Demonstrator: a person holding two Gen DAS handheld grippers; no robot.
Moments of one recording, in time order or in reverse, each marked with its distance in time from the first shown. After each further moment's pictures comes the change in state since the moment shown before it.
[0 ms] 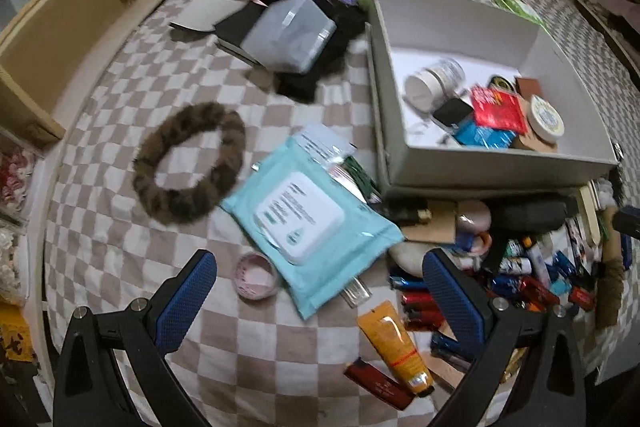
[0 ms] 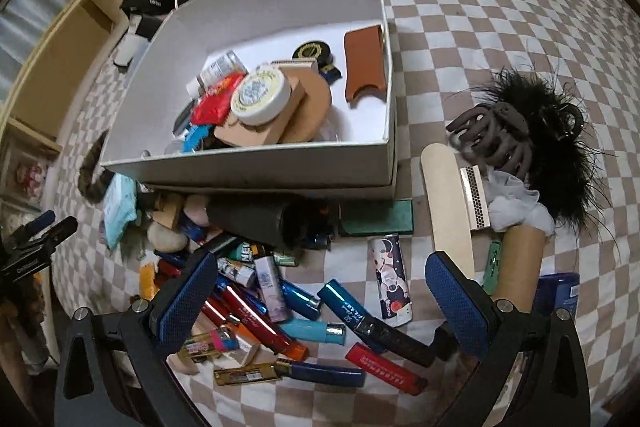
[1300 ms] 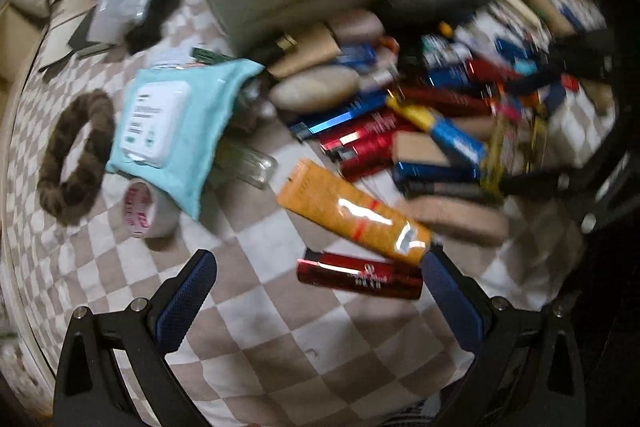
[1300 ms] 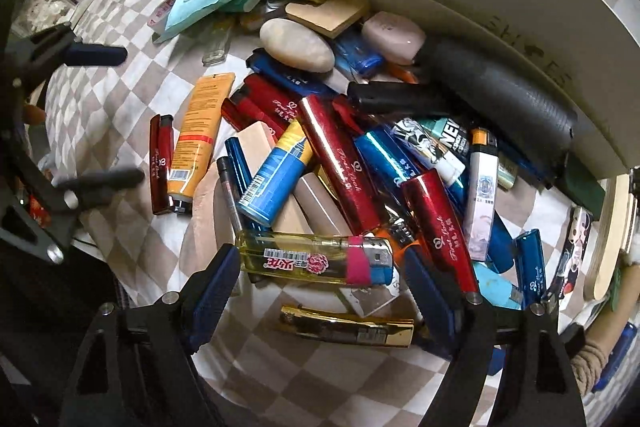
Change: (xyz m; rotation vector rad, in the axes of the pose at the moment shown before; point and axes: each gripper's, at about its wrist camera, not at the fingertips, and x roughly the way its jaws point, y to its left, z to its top) left arm 0.037 -0.046 -0.100 0.544 0.154 -0.128; right arm 0.077 0.129 -0.090 -0.513 0.273 0.026
